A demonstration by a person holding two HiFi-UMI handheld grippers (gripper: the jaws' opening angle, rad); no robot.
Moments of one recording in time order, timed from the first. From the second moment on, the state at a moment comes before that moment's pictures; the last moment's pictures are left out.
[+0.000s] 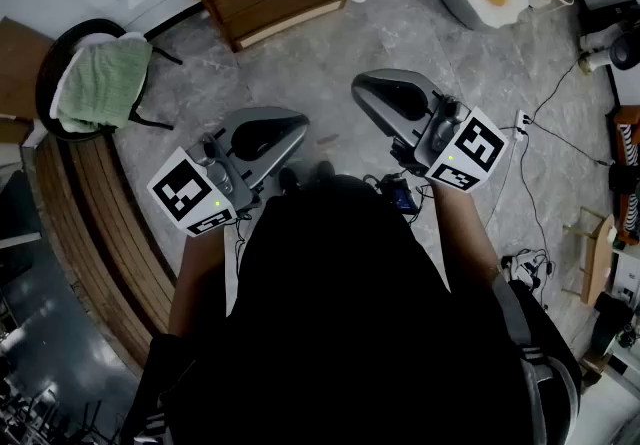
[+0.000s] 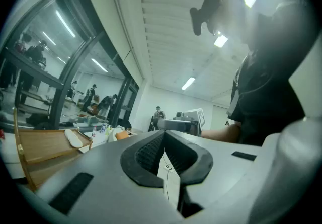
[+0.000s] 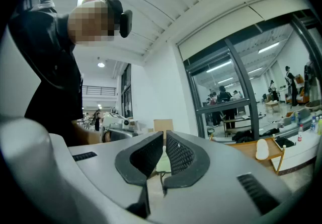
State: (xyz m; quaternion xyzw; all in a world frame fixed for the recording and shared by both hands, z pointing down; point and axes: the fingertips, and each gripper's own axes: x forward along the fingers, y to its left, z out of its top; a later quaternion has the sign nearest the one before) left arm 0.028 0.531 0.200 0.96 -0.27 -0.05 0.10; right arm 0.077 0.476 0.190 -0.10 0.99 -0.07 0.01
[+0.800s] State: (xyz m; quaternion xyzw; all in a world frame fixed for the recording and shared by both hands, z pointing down) left arm 0.088 0.541 0.202 0.97 -0.22 -0.01 0.12; right arm 0.113 0.515 0.201 0.01 0.99 -0.10 -0.01
